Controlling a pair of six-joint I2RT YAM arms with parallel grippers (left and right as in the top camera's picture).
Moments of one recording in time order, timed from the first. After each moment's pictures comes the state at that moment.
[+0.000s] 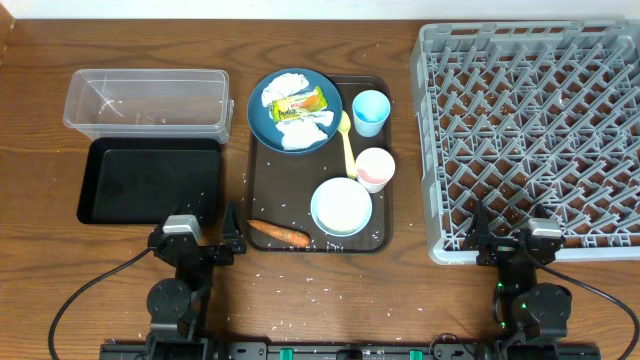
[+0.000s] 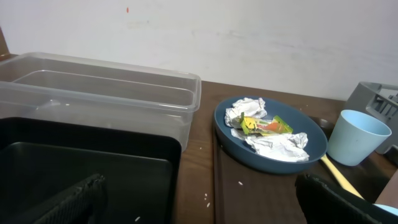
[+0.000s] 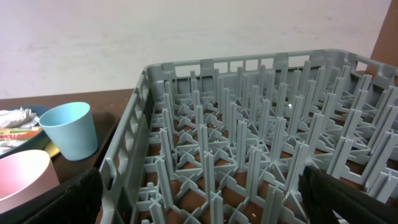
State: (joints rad) left arm -0.05 0.01 0.02 -0.12 -0.03 -0.18; right arm 0.03 0.01 0.01 -0.06 0.07 0.10
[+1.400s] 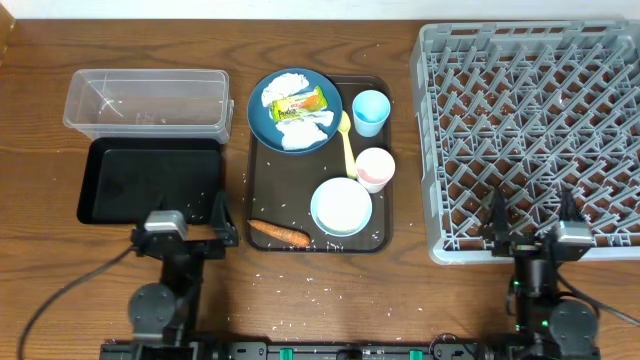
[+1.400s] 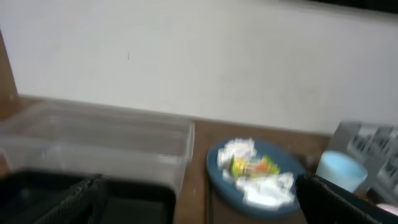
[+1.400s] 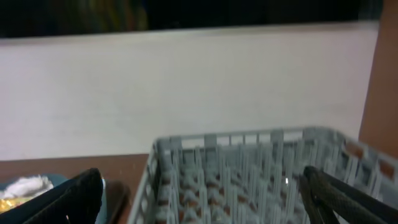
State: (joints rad) left arm -0.05 0.14 0.23 -0.08 -0.03 -0.17; right arm 0.03 0.11 0.19 0.09 0.05 0.06
